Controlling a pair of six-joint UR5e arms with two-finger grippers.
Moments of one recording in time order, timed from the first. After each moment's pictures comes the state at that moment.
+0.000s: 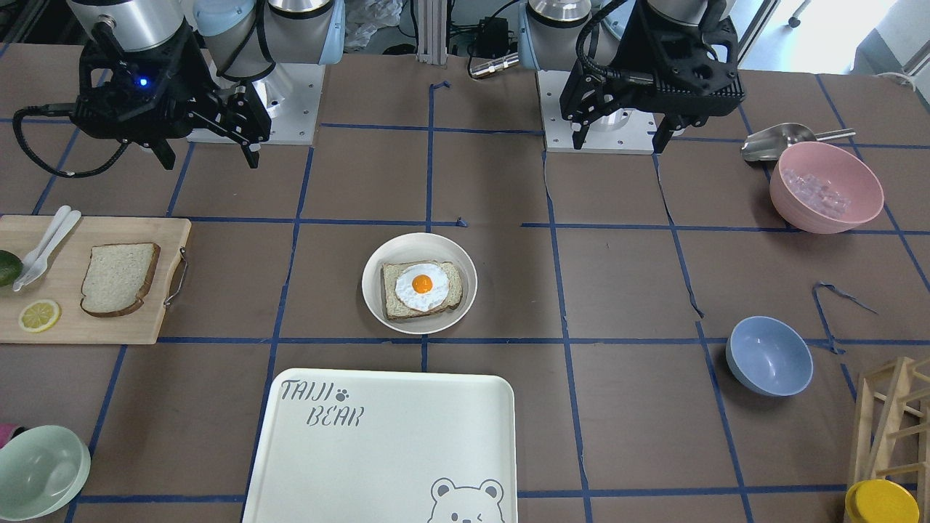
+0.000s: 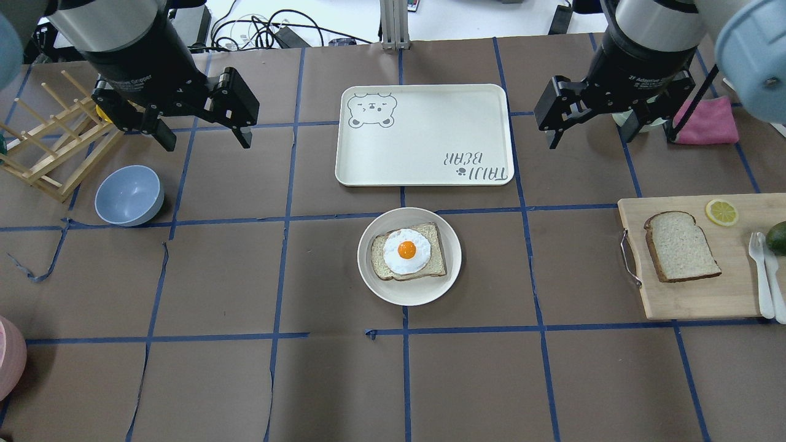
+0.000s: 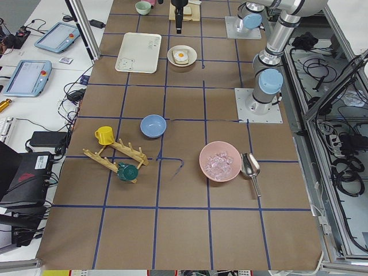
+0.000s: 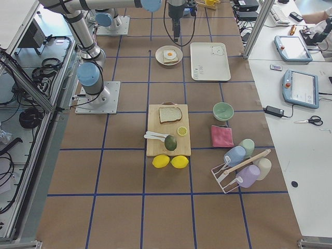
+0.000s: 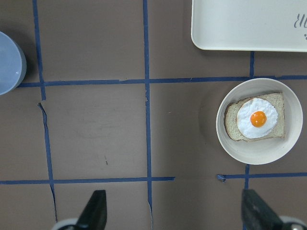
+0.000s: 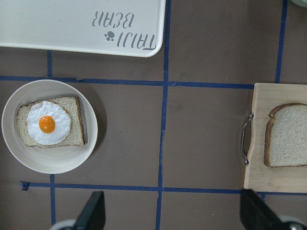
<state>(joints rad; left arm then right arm) -1.62 -1.54 -1.46 -1.71 1.56 -0.04 1.58 -1.62 1.56 -1.53 -1.57 -0.04</state>
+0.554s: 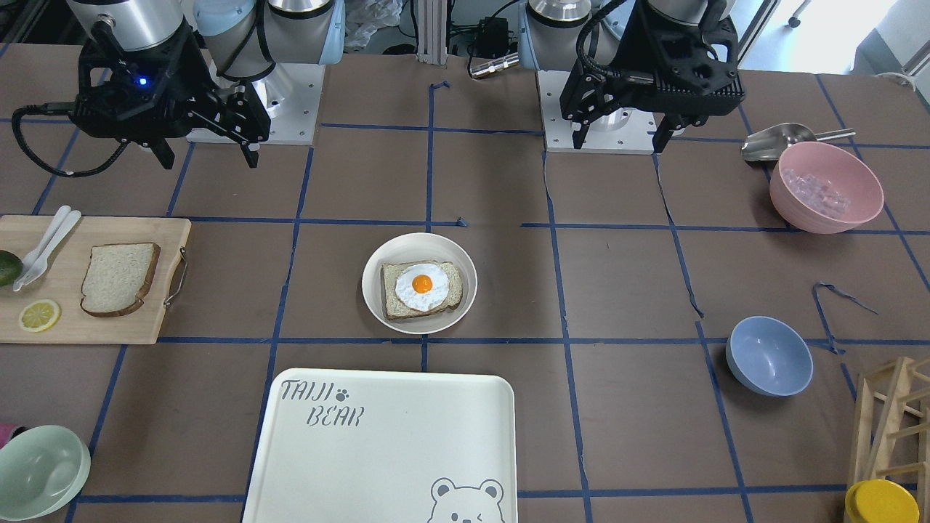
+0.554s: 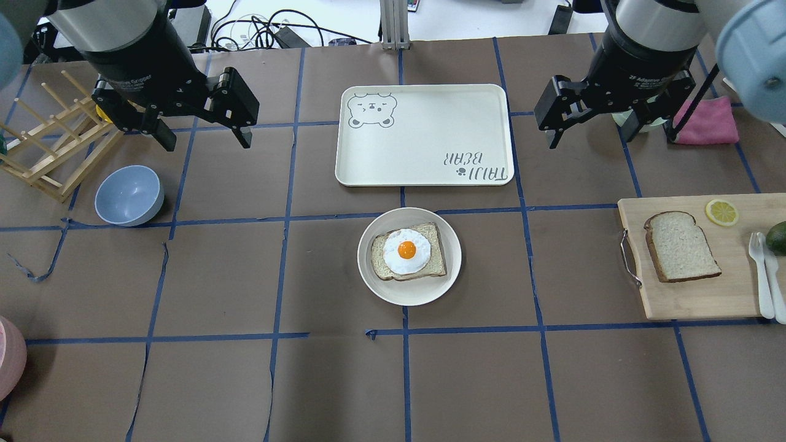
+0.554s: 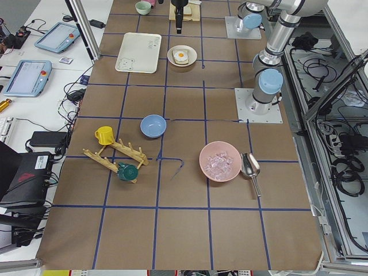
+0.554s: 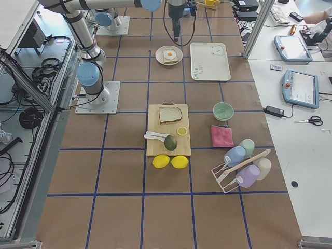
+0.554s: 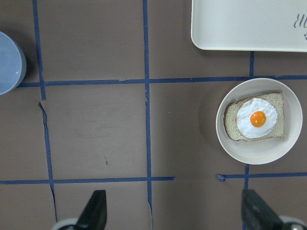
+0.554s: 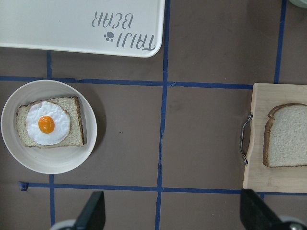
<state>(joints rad) -1.62 -1.54 -1.46 -1.71 1.56 -0.04 1.58 -1.62 1.56 -1.53 -1.57 -0.04</state>
